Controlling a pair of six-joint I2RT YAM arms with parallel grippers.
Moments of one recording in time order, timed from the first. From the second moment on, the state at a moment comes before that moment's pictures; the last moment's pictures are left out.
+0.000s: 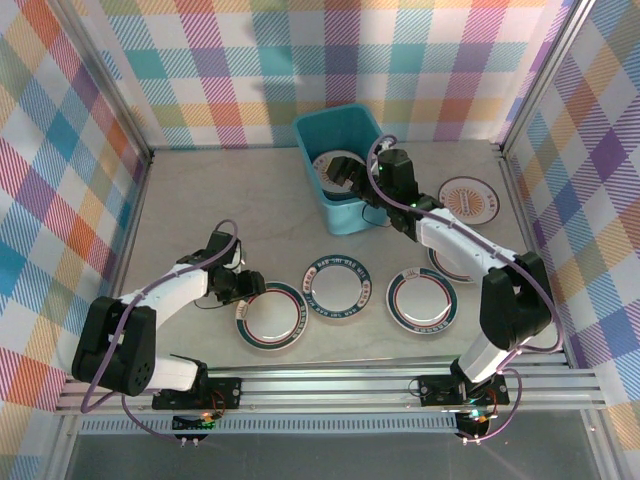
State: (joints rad) left arm -0.26 1.37 0.66 -0.53 0.22 -0.47; right arm 0.50 1.63 1.25 0.01 -0.16 0.84
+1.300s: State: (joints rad) left arm -0.29 1.19 0.60 -0.64 0.04 -0.61; right arm 0.50 1.60 1.20 0.06 -0.16 0.85
